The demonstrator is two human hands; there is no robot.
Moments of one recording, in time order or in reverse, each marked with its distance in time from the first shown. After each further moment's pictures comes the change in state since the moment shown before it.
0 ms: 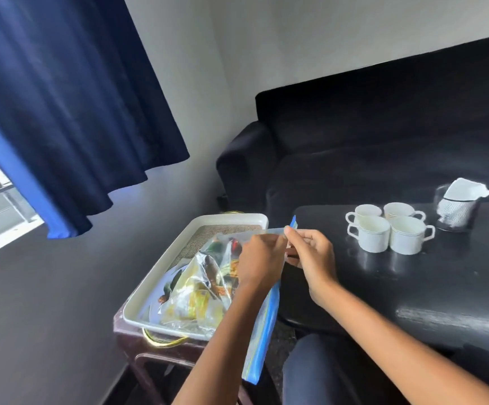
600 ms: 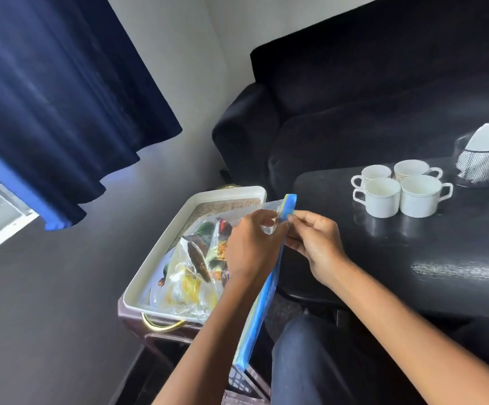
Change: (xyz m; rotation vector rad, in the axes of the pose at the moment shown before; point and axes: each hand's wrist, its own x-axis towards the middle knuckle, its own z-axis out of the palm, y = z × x) left_hand -0.002 -0.002 0.009 0.124 0.092 0.005; right_hand 0.014 0.009 -0.013 0.186 -0.161 0.169
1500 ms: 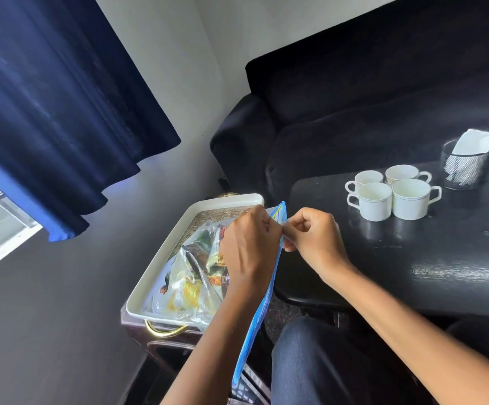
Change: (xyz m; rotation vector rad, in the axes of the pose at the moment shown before) left_hand -0.004 0.011 -0.002 0.244 0.288 0.176; right_hand -0.020 -0.020 -0.004 -0.497 0.023 -0.327
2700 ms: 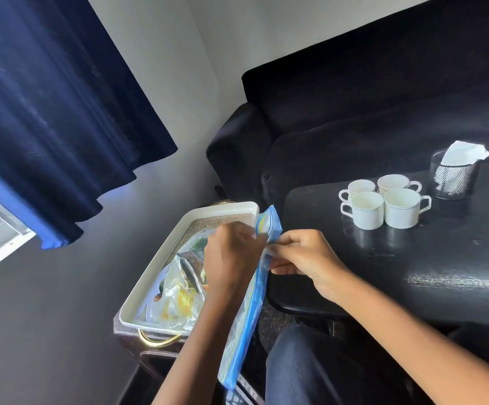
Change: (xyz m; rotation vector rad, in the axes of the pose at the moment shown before) left_hand 0.003 -0.014 -0.016 -0.203 -0.143 -0.148; right_hand -0.011 -0.013 -0.007 0.265 -0.271 0.345
